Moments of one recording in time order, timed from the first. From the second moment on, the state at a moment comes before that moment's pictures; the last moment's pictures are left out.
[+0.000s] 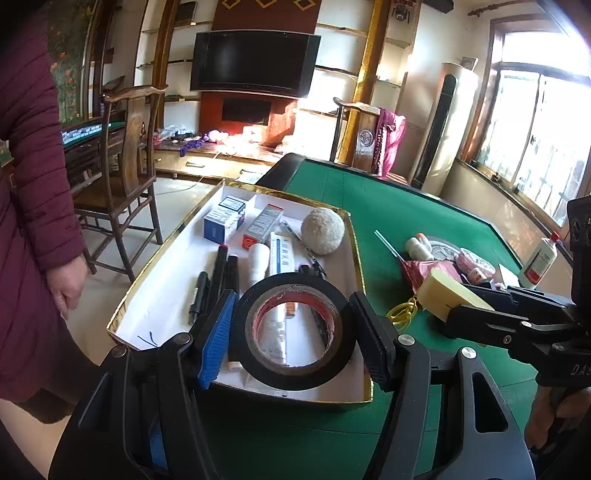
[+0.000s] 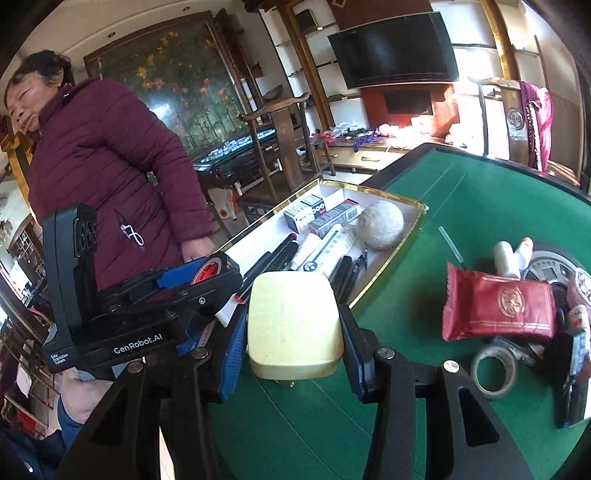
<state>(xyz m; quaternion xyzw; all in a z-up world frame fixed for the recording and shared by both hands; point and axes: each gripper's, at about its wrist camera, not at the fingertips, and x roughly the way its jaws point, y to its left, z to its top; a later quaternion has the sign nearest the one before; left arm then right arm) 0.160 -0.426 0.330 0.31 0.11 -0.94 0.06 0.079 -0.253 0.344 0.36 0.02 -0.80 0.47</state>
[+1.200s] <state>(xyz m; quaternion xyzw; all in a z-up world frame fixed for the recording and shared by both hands) 0.116 -0.508 0.265 0.38 0.13 -0.91 0.12 0.058 -0.347 0.264 0.42 0.09 -0.78 0.45</state>
